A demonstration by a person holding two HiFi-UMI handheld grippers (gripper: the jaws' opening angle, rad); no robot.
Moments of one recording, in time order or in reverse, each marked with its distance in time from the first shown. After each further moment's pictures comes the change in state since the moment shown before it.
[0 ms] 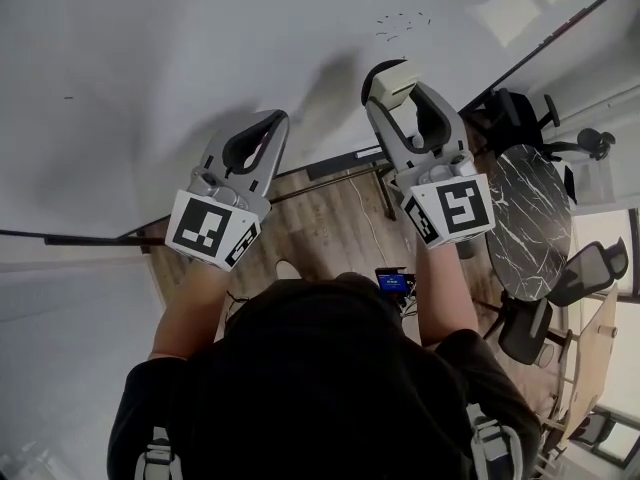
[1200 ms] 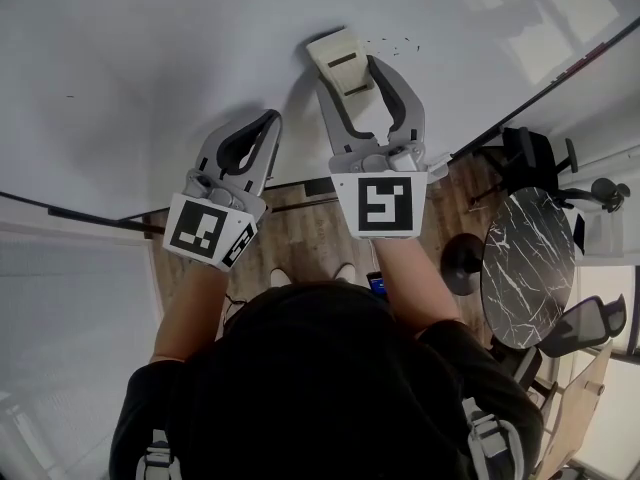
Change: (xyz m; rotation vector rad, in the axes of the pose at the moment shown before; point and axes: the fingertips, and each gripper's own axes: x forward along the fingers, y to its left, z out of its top) left arm 0.038 -0.004 0.020 0.071 0.001 0.189; right arm 0.055 -0.009 0.043 -0.171 -0.134 -0.036
